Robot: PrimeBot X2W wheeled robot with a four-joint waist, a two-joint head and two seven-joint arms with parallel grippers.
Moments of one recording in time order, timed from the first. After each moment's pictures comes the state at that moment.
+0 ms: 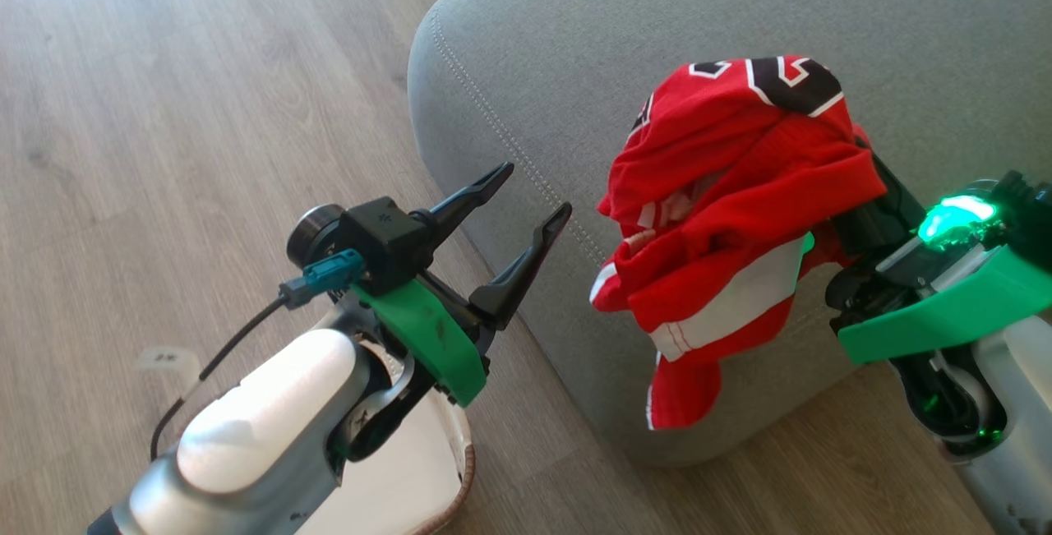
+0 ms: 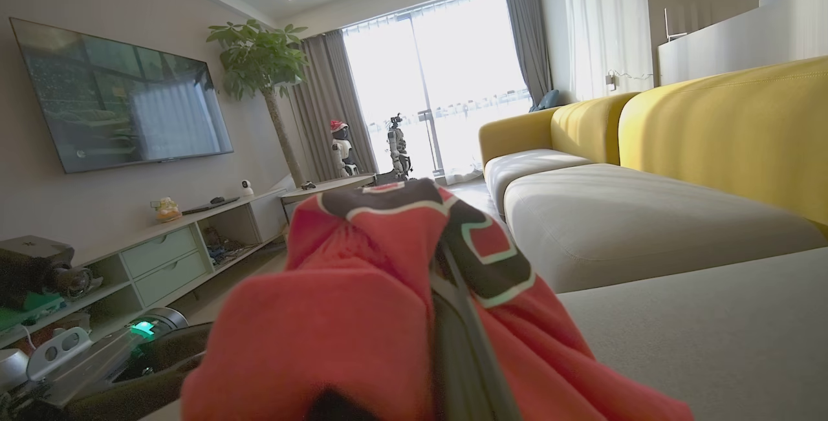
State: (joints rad) left arm -0.57 0.37 -0.89 0.07 -0.66 0.01 -0.11; right arm -0.33 -0.49 0.40 -0.09 0.81 0.12 -0.24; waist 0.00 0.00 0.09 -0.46
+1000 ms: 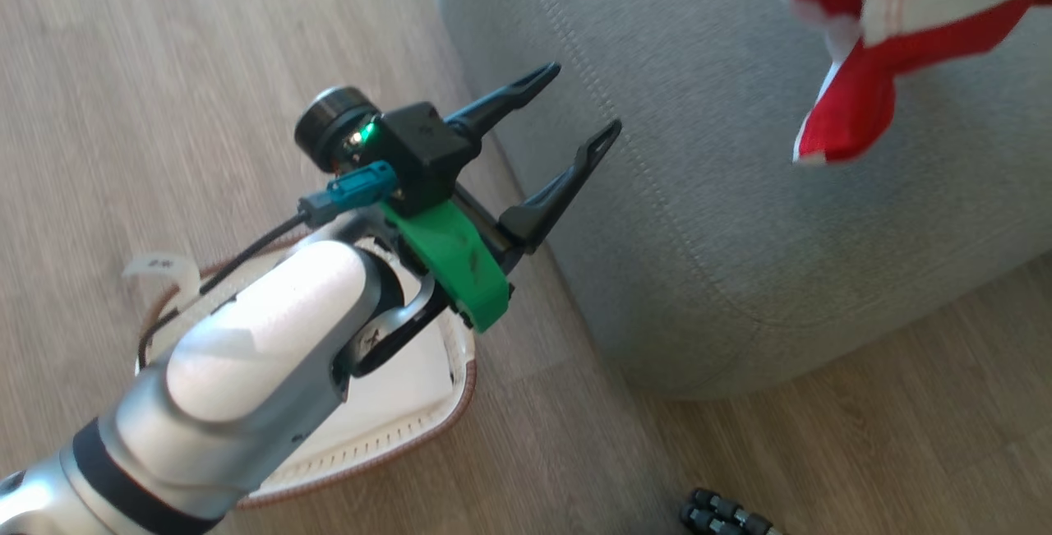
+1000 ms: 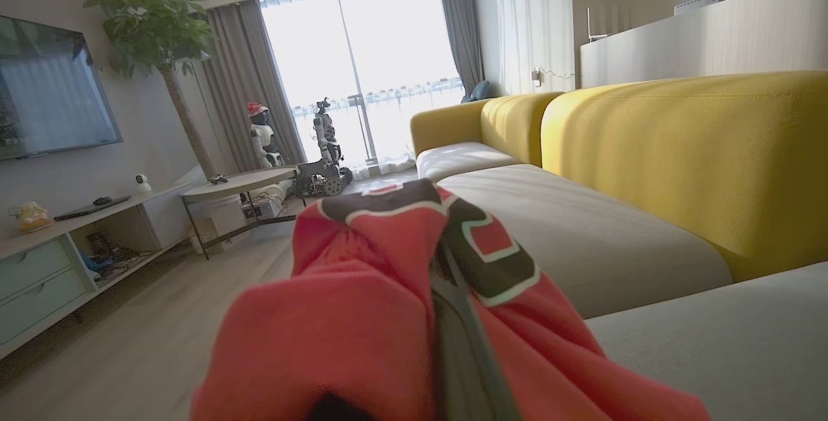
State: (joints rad) left arm -0.77 0.37 -0.92 0.03 -0.62 -0.02 -0.03; right arm -0.89 -0.70 0.41 0.29 1.12 0.12 -0.21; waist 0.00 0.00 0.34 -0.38
